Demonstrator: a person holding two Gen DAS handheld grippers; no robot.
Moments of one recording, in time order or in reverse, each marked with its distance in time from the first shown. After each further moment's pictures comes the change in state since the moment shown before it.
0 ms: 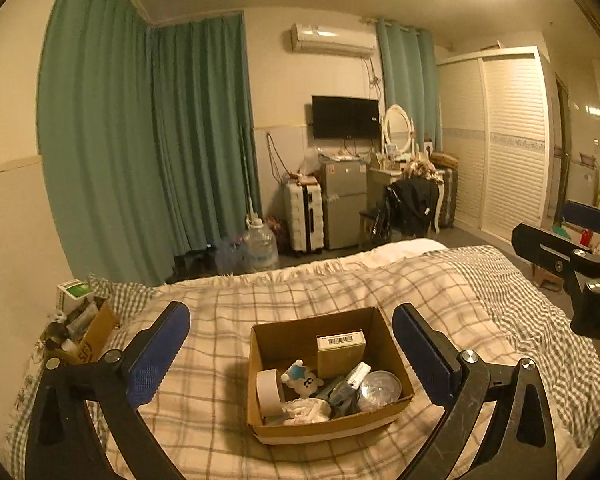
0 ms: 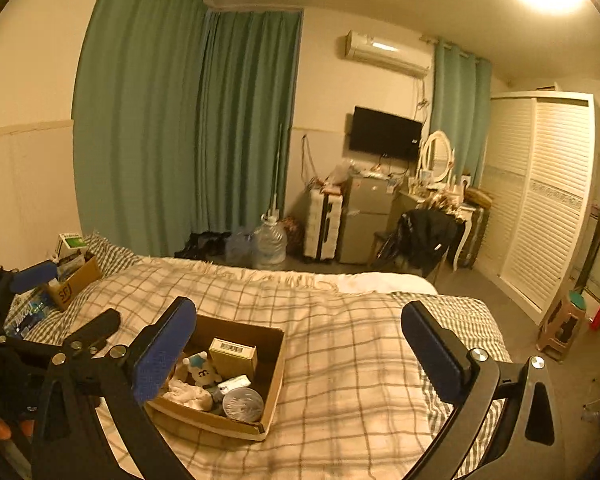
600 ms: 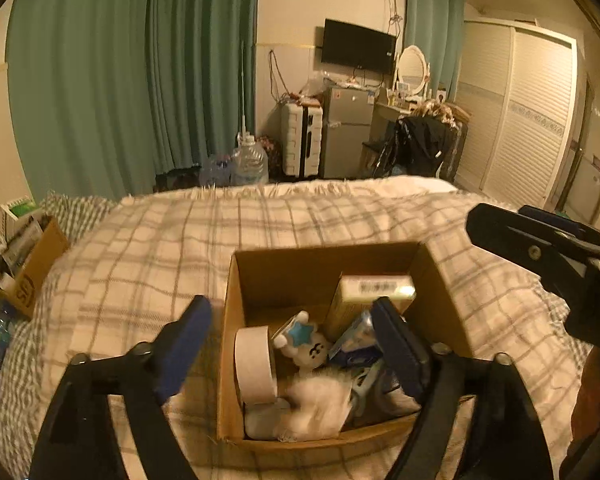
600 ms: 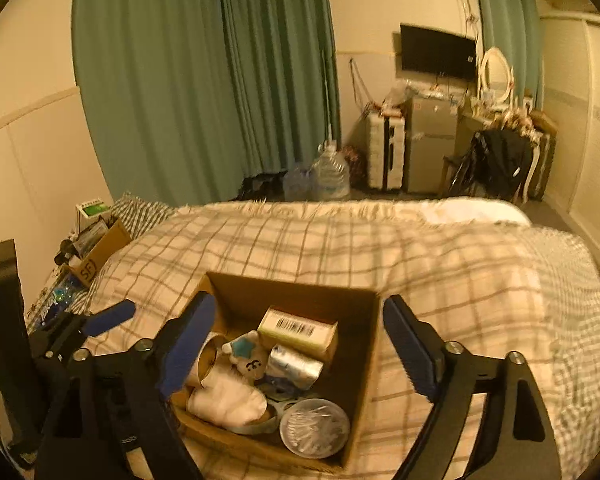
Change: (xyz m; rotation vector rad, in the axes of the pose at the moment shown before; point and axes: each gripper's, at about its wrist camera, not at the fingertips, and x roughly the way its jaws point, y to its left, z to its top) left arm 0.147 0.021 -0.058 -0.091 0.282 -0.065; right arm 0.169 0.040 -0.044 0.083 0.243 0.238
